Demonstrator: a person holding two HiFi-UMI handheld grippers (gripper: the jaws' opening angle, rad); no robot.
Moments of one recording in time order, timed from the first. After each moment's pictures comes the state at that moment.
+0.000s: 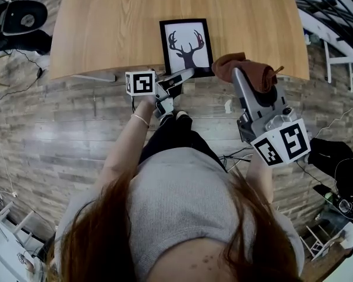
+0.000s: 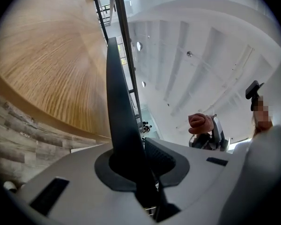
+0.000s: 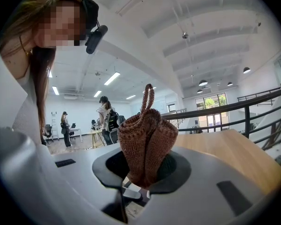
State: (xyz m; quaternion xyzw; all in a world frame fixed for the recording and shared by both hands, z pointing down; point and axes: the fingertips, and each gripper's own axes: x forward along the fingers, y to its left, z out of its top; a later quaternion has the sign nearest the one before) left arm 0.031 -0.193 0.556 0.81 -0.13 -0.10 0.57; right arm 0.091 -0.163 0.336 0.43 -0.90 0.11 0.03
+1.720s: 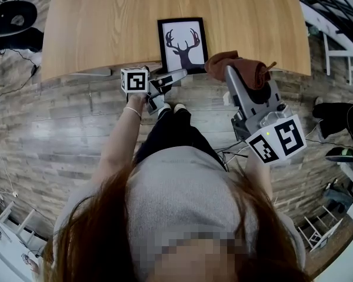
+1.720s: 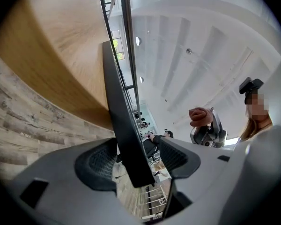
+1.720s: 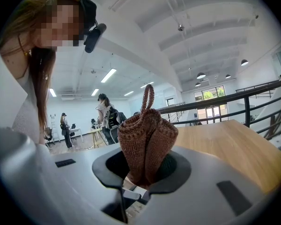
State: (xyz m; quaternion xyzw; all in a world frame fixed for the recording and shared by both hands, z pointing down) left arm 0.018 -0.196 0.608 0.81 -0.10 -0.09 0.57; right arm 0.081 -0.179 0.364 0.42 -0.89 0.14 0.04
